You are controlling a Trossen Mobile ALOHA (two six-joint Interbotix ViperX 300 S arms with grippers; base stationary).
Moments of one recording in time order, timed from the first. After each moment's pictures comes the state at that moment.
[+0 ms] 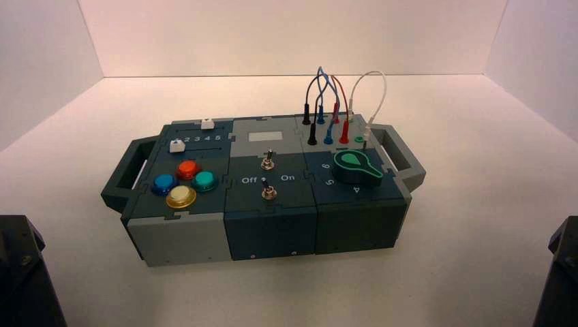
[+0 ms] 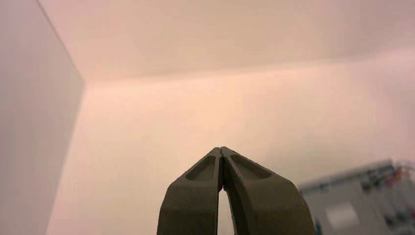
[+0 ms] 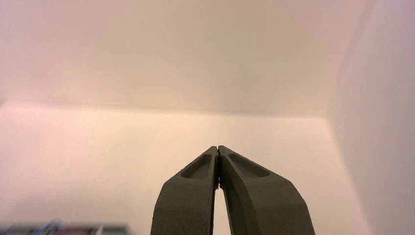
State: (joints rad) left arm -0.14 -0.92 0.99 -0.03 0.57 0.03; right arm 0.15 -0.87 1.09 0.00 0.17 0.02
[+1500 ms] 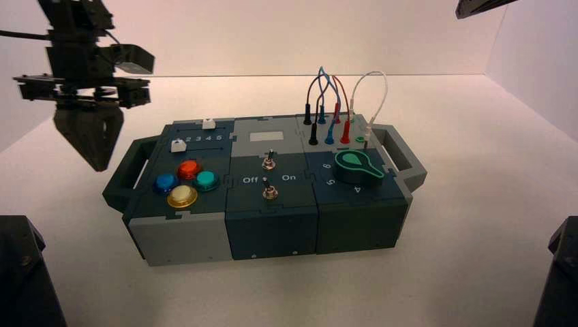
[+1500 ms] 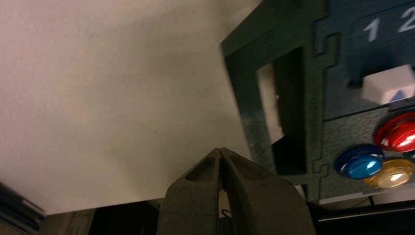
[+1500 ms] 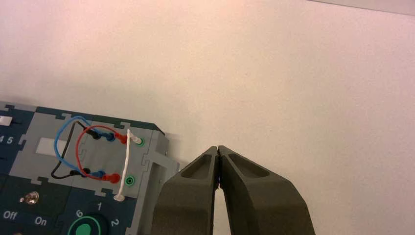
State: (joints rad) left arm -0.25 -0.01 0.88 -0.03 0.98 0.02; right arm 0.24 -0.65 0.95 0.01 0.53 0.02
